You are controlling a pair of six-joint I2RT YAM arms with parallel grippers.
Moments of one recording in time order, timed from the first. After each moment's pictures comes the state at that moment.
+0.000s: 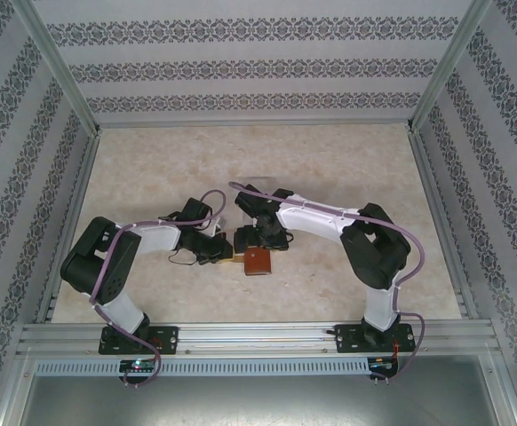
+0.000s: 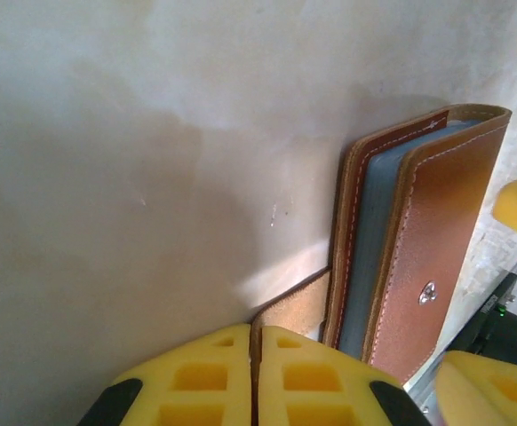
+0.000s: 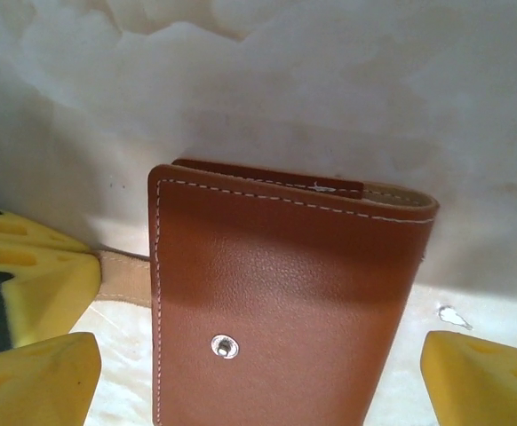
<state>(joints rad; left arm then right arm) -0.41 1.67 0.71 -0.22 0.66 -0.62 0.82 1.91 1.35 -0.85 -0.16 0.71</state>
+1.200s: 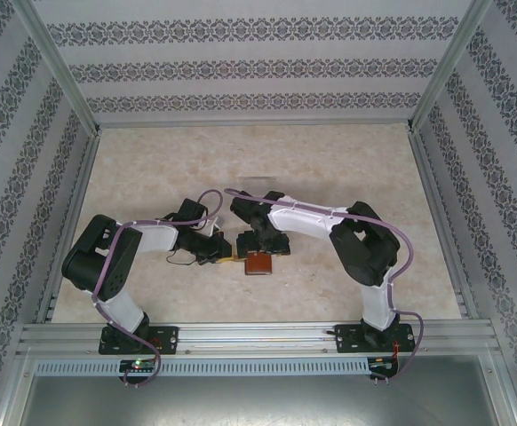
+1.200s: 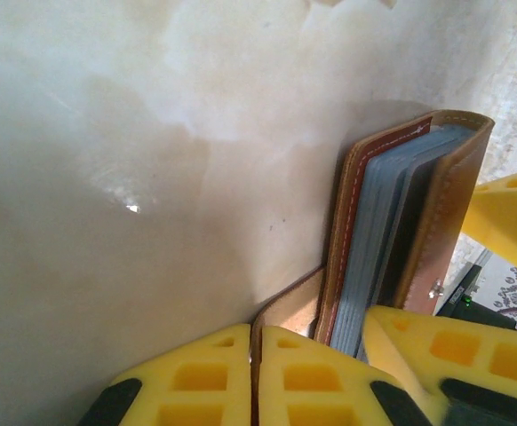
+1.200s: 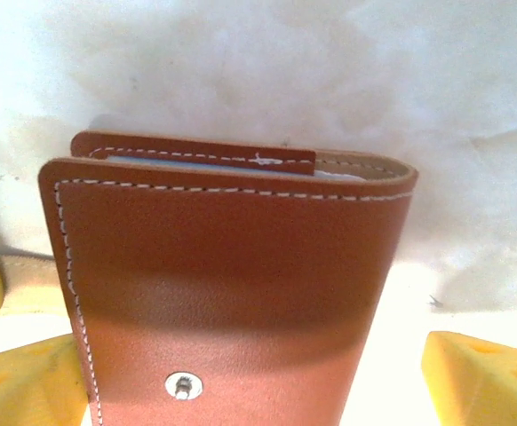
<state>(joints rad) -0.37 1.69 0.69 -0.15 0.74 -0.63 0.84 1.95 1.38 -0.94 -0.09 0.76</state>
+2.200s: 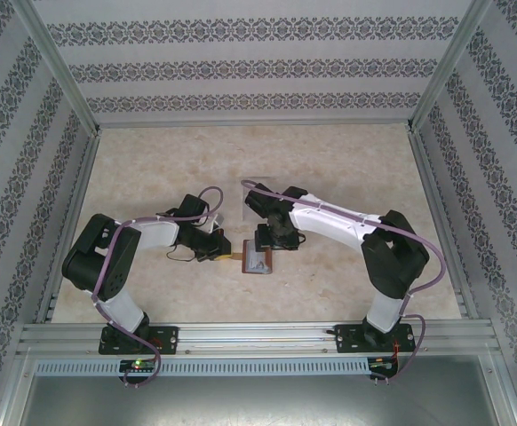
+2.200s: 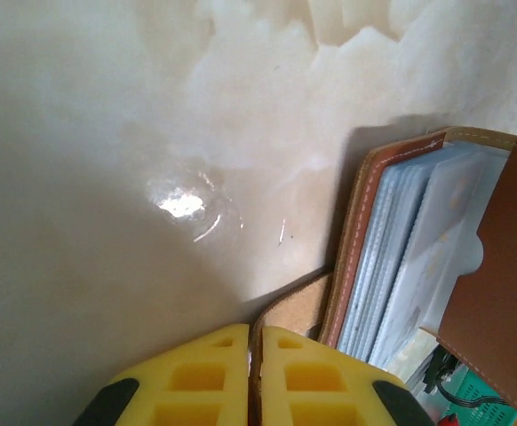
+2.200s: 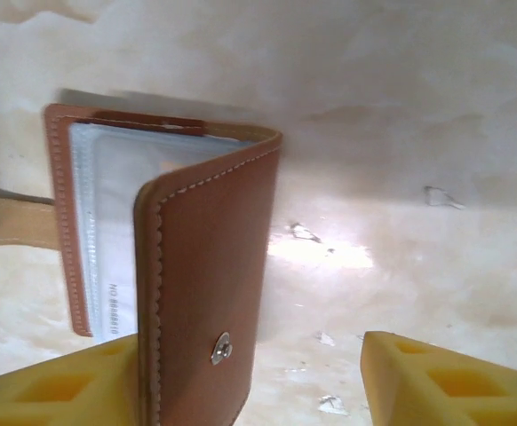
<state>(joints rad) -0.37 1.68 0.75 -0.27 0.68 -0.60 0.79 1.76 1.28 -0.97 -0.05 0.75</state>
